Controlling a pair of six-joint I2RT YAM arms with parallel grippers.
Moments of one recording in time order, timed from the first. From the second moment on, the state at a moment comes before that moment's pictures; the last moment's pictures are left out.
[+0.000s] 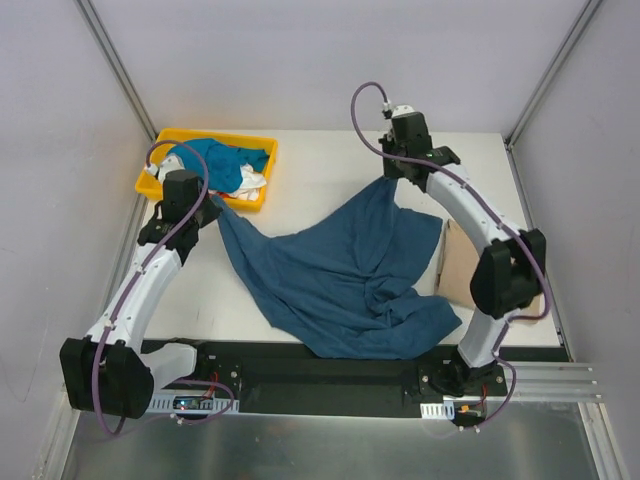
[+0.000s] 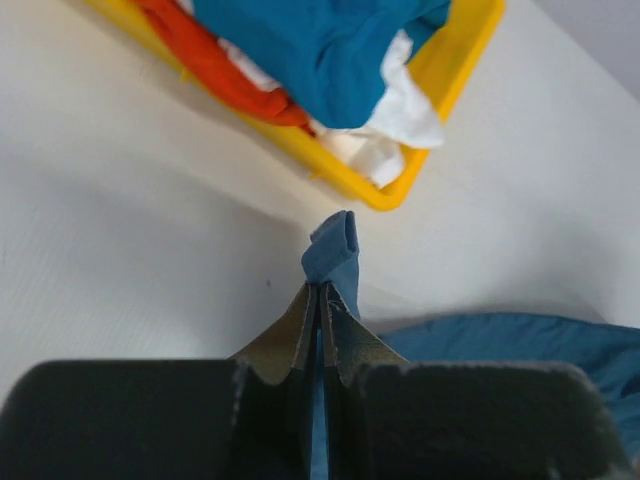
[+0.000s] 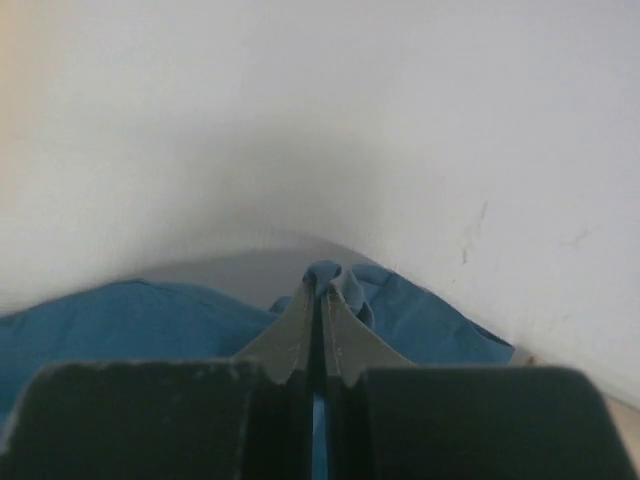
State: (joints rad) left arm -0.12 1.13 0.92 -0.40 -0.21 -0.63; right arm 0.41 1.83 1.66 -0.57 0.16 0.11
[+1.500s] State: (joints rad) left arm -0.12 0.64 1.82 -0.32 0.22 -0.51; right arm 0.41 0.69 1.83 -0.69 -0.09 0.10
